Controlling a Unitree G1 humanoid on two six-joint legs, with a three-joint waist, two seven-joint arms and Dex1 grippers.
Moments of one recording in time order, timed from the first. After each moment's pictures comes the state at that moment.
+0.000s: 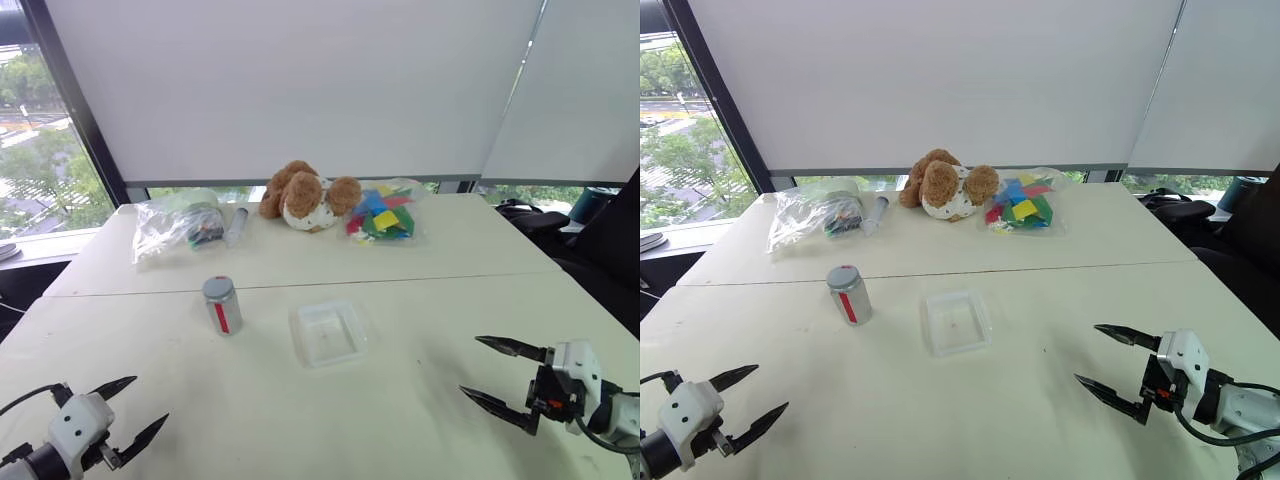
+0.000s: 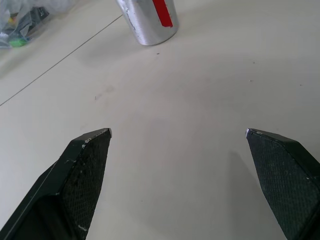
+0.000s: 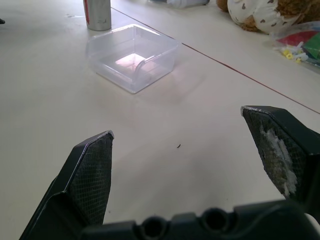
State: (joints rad) left arm 0.38 0.66 0.41 0.03 -0.29 -0.33 -0.84; right arm 0.13 -0.73 -0.36 0.01 0.45 -0.24 1.18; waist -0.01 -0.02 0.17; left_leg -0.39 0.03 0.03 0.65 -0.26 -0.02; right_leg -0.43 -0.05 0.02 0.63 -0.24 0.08
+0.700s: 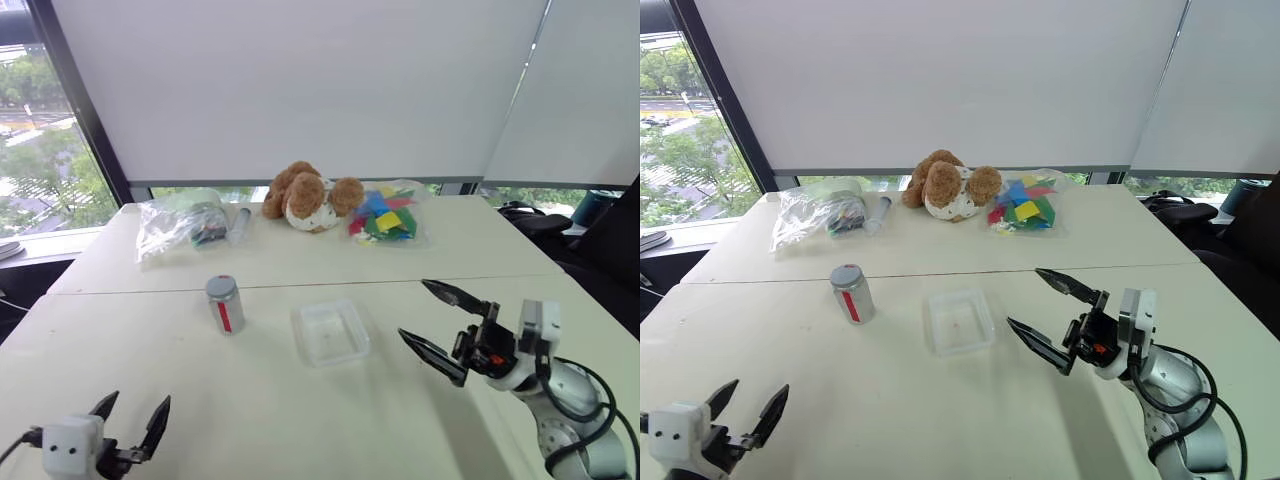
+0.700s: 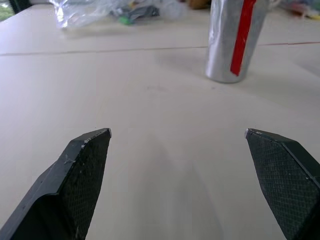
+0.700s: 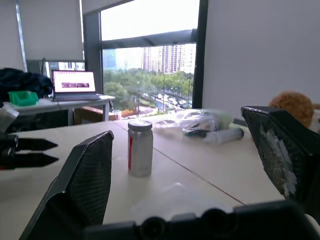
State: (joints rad) left arm 0.53 0.19 0.36 -0.39 -0.36 -0.07 -0.38; right arm -0.09 -0.48 -0.17 -0.26 0.62 -0.12 1.00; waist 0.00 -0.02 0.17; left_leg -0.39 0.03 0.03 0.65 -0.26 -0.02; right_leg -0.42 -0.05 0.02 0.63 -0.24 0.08
